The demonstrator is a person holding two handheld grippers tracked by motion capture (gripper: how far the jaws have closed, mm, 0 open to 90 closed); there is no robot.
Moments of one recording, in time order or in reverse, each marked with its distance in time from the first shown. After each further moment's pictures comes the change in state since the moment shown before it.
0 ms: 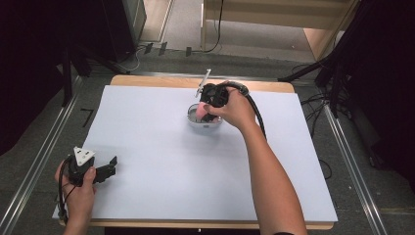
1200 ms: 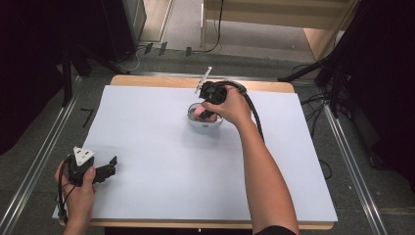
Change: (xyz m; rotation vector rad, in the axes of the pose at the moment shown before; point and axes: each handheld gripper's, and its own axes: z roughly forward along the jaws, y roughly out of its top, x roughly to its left) left arm 0.001 0.000 0.000 0.000 -0.008 -0.005; right arm -0.018 0.001 0.015 -0.084 0.040 0.051
